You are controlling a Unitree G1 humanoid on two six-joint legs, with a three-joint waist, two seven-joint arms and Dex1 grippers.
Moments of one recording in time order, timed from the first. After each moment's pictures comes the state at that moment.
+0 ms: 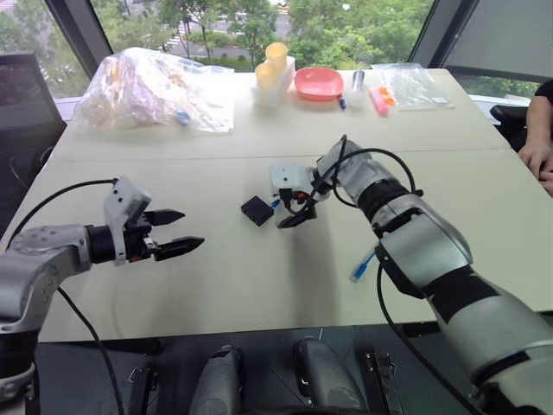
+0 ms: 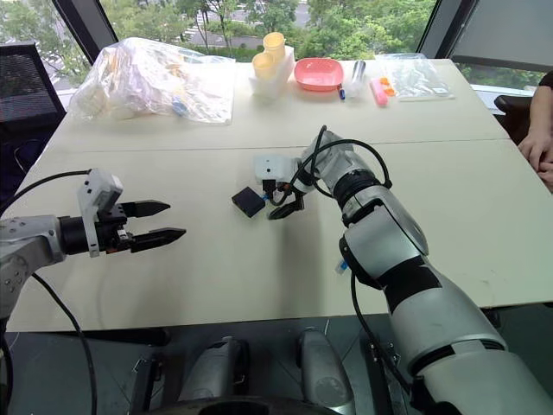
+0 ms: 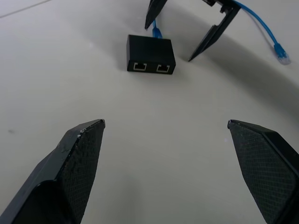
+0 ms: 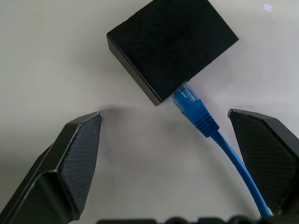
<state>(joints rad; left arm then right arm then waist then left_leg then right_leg) -0.12 0.88 0.26 -0.33 -0.66 0.83 -0.92 -1.33 -0.19 0.48 1.34 -0.26 -0.17 1.24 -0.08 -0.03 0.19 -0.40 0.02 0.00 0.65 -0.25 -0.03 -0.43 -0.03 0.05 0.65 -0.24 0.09</state>
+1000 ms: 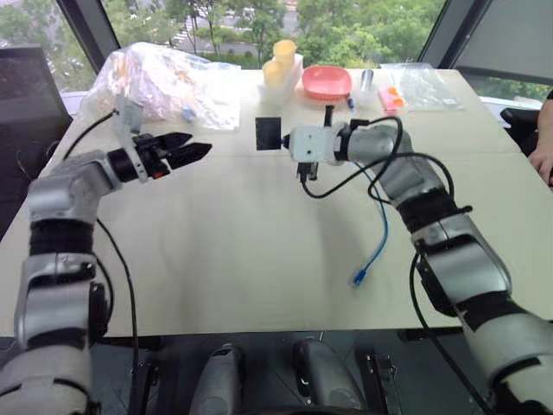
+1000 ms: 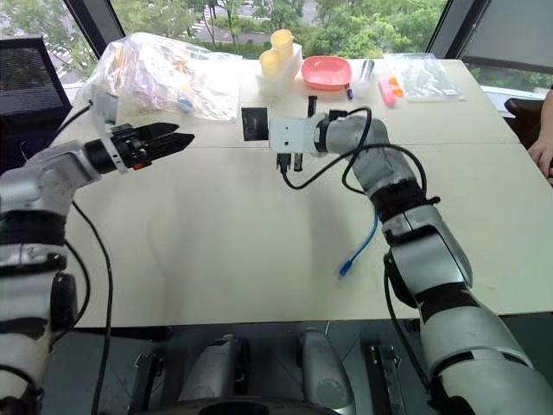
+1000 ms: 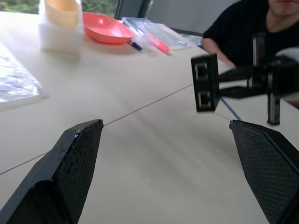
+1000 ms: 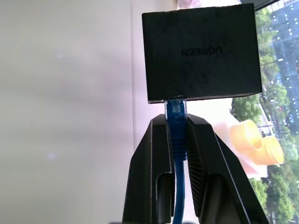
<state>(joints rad) -0.99 0.62 0.10 0.75 -0.50 0.54 -1.12 -1.02 -0.44 0.34 0.57 -0.42 -0.25 0.73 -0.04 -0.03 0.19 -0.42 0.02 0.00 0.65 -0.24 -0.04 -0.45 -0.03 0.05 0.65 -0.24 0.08</state>
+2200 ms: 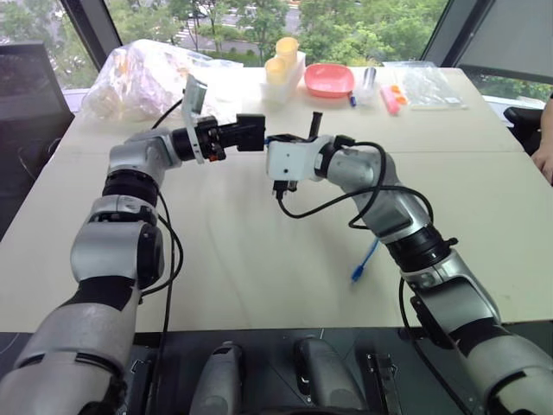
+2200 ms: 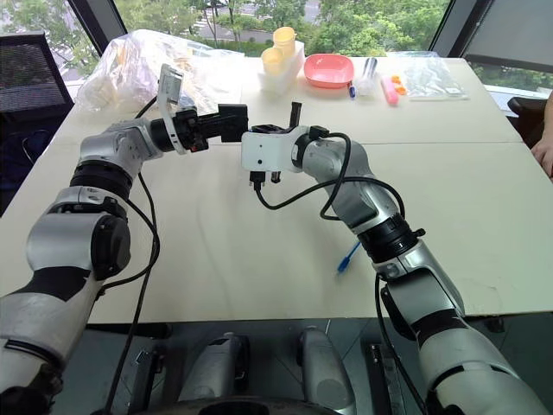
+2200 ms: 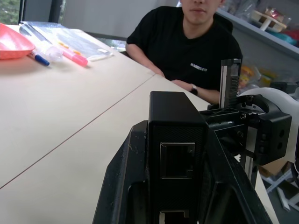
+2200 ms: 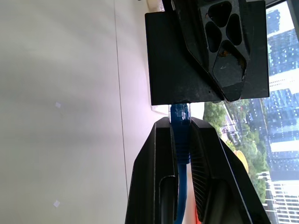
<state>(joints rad) -1.26 0.41 0.13 1.13 -0.32 0.38 -1.35 -0.91 -0.39 0.39 0.15 -0.51 0.06 0.64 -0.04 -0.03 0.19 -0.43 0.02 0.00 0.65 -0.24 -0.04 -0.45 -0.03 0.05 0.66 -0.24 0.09</state>
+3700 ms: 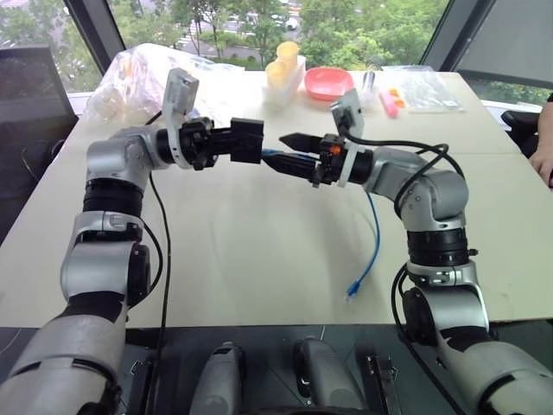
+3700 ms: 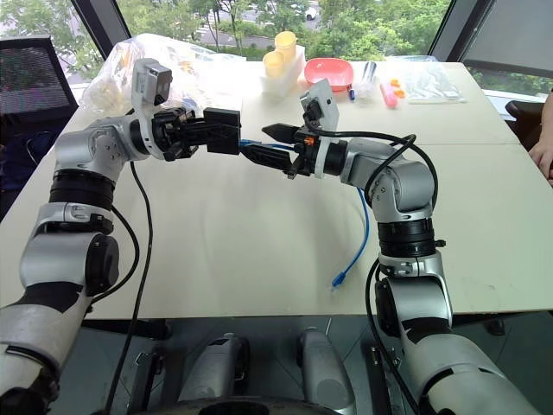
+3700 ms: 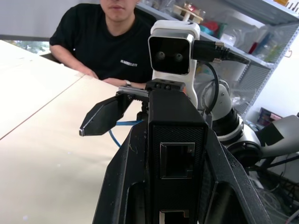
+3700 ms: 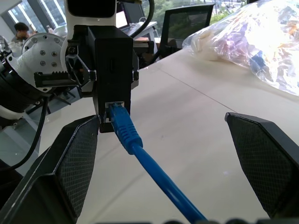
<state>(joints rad) -1.13 0.48 0.08 0.76 -0.45 0.64 -1.59 -0.87 -0.30 -0.05 0.09 0.50 0.86 0.88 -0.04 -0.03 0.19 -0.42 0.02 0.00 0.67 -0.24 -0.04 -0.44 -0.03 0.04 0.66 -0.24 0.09</state>
